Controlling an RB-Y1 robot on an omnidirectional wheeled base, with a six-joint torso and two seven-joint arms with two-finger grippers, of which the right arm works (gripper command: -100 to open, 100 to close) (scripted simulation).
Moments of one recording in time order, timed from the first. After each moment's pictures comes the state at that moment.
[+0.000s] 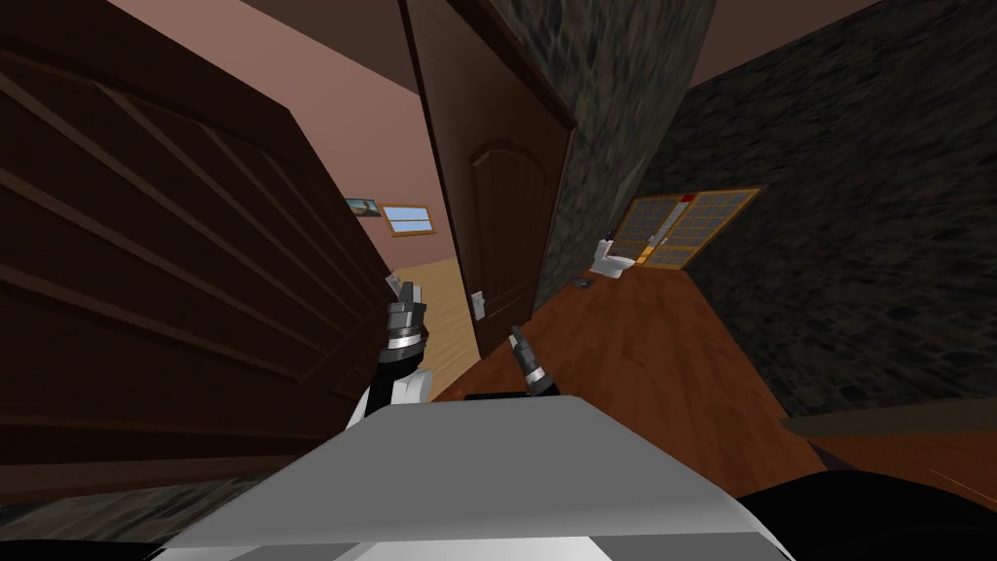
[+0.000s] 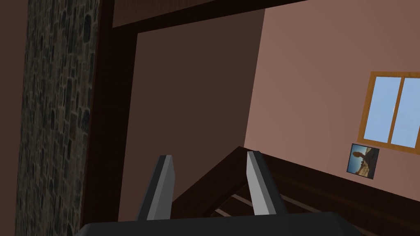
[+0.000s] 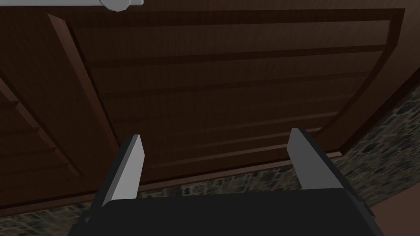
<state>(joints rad) 0.58 -0.17 0.42 -1.90 0.33 -0.46 -0.25</state>
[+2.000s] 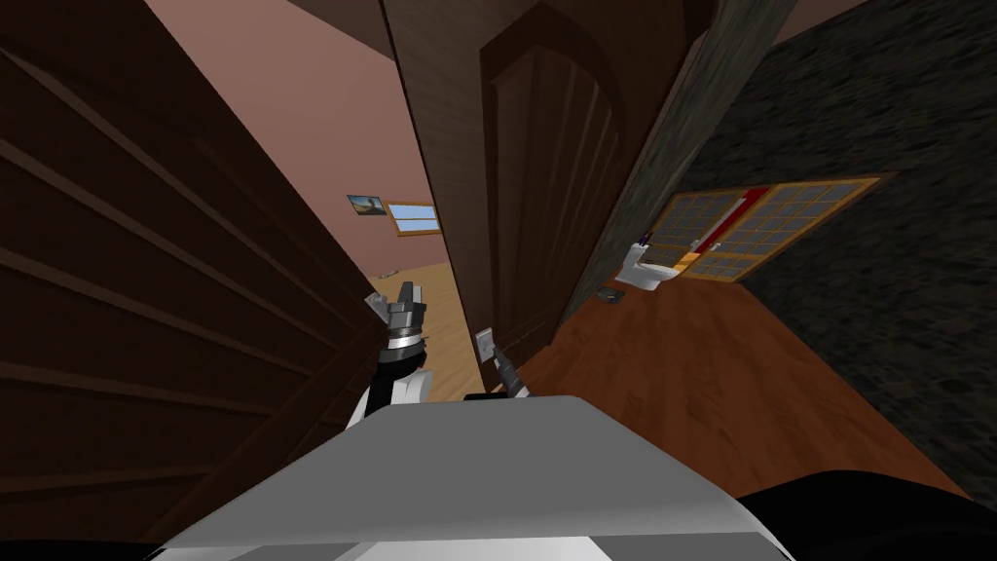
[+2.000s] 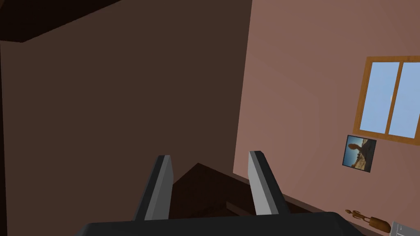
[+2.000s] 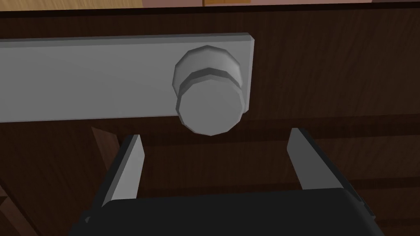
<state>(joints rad) 0.58 -0.18 0.56 -1.74 0.46 -0.44 -0.32</state>
